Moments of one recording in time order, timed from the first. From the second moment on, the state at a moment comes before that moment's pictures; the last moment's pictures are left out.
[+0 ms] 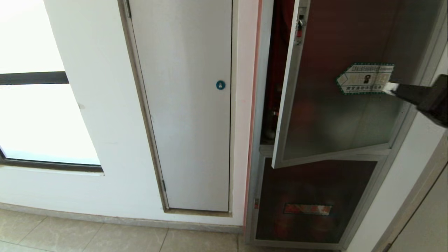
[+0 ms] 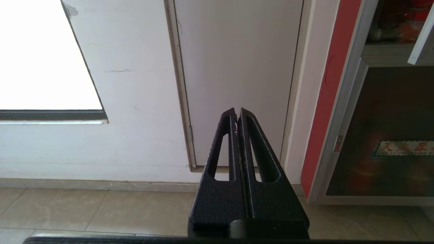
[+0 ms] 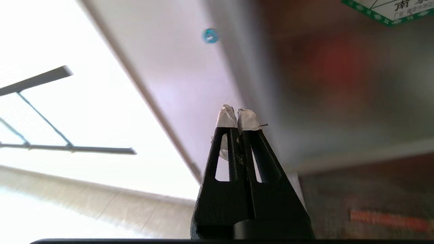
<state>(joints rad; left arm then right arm) -0.02 0.00 0.00 -0.07 -0.02 0.02 0.05 1.20 -0.87 -0.37 0.24 0.40</state>
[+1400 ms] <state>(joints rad) -0.02 0.00 0.00 -0.07 -0.02 0.02 -0.03 0.28 -0.53 0.25 0.01 -0.05</state>
